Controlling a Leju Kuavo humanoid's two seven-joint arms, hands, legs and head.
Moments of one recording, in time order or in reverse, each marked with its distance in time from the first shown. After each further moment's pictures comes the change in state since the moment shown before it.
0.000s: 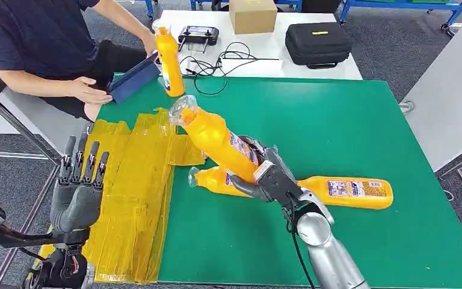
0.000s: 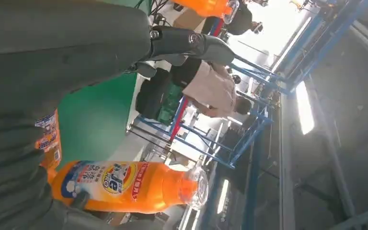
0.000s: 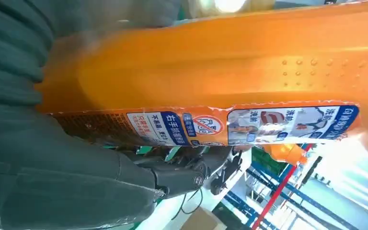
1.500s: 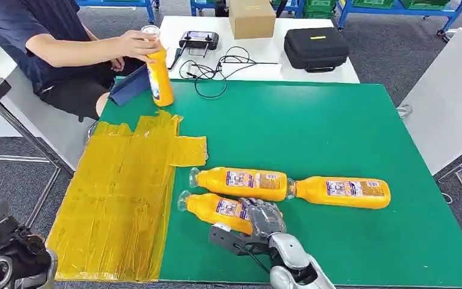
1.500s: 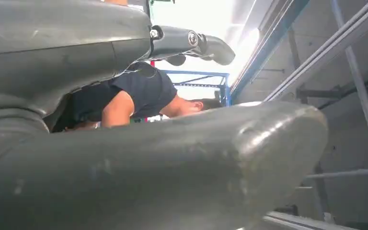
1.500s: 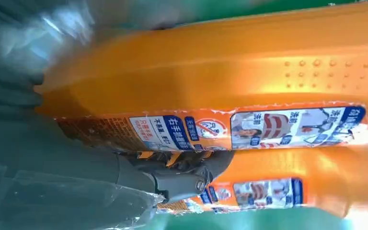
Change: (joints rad) left arm -0.061 0.010 0.198 -0.118 -0.559 0.669 -0.371; right arm 0.179 -0.030 0.180 0.146 0.698 -0.025 0.482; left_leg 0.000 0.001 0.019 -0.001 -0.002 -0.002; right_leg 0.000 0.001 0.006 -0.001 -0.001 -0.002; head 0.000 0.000
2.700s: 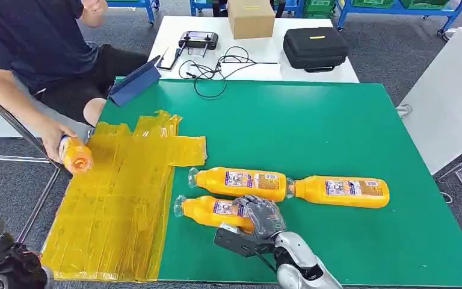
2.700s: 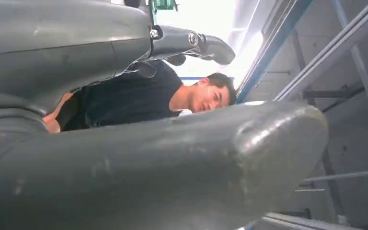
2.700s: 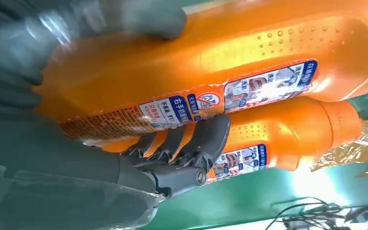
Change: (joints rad) left arm 0.092 0.000 0.002 -0.063 -0.017 0.021 0.003; right arm -0.049 -0.090 0.121 0.039 -0.199 -0.161 -0.129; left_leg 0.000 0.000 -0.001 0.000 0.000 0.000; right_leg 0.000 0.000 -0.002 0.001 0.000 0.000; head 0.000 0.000
